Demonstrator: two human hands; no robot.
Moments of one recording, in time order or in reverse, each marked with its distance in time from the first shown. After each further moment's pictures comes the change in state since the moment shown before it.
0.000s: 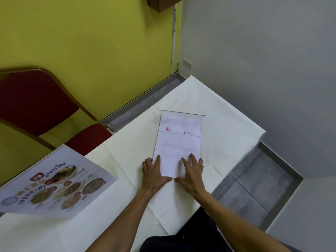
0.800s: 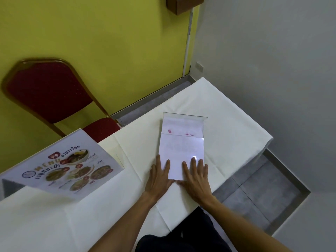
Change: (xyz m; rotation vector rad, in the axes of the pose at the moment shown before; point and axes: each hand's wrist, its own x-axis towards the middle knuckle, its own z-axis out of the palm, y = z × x) left_hand -0.044 -0.006 0.019 0.149 0.022 0.175; right_hand -0.019 0.029 0.017 -0.477 0.023 -0.273
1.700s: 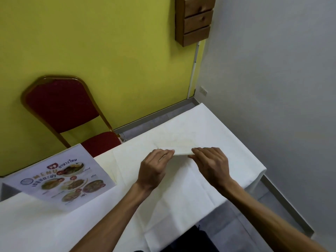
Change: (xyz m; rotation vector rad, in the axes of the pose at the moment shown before) left_hand 0.039 0.059 -0.150 -0.050 0.856 0.429; right_hand 0.049 0.052 -0.226 0.036 0.938 -0.444
